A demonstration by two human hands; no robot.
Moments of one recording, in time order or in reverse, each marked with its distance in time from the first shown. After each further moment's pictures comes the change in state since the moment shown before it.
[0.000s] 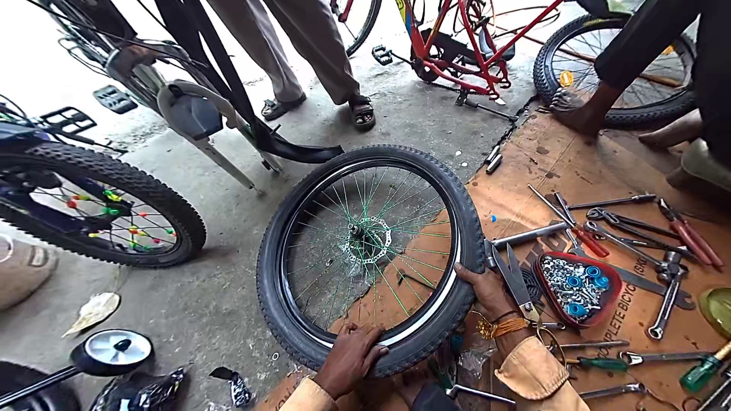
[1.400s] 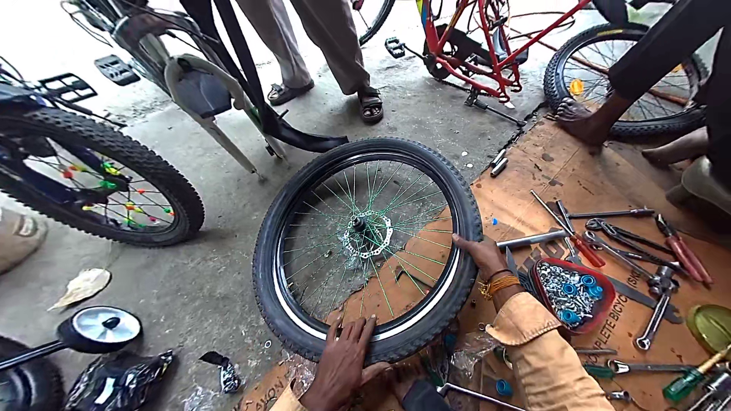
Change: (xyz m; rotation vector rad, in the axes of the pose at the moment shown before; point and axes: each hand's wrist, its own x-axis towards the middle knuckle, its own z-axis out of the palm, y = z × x) left_hand -0.017 0.017 0.037 0.361 0.430 -0.092; right_hand 0.039 -0.061 0.013 -0.427 0.081 -0.007
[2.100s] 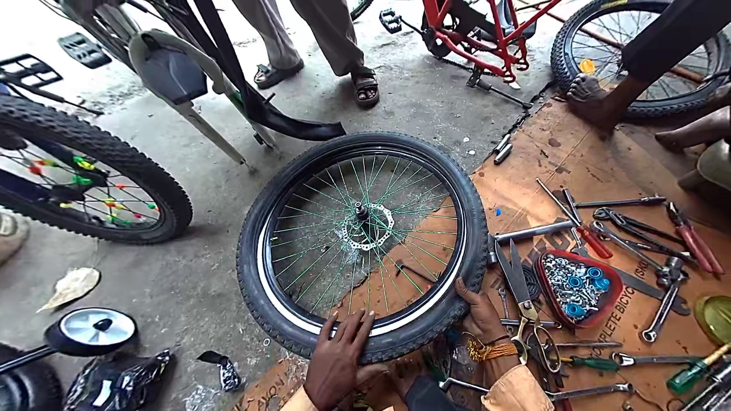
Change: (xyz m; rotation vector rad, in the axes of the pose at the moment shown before) left_hand -0.004 -0.019 -0.002 0.017 0.191 0.093; right_hand -0.063 0.102 0.027 0.822 -0.161 0.175
